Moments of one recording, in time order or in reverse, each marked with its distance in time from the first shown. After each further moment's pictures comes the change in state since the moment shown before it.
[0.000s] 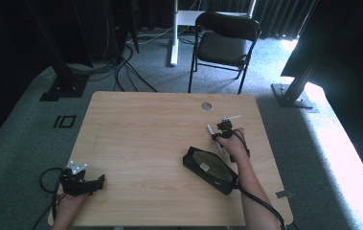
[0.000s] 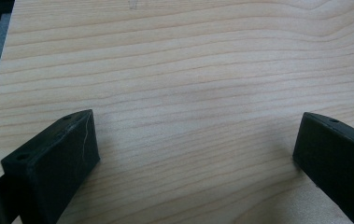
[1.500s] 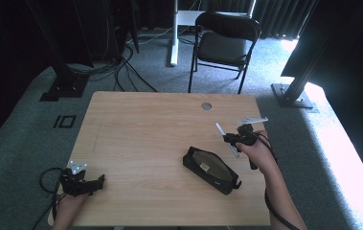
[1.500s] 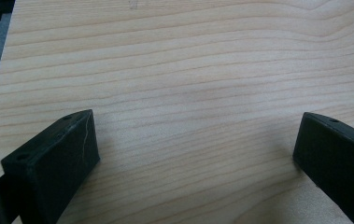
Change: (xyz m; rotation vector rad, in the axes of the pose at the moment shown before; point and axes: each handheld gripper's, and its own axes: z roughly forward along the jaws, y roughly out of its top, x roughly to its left) left arm 0.000 0.000 0.000 0.000 0.001 -0.001; right arm -0.004 -0.022 -0.112 -0.153 0.145 -0.123
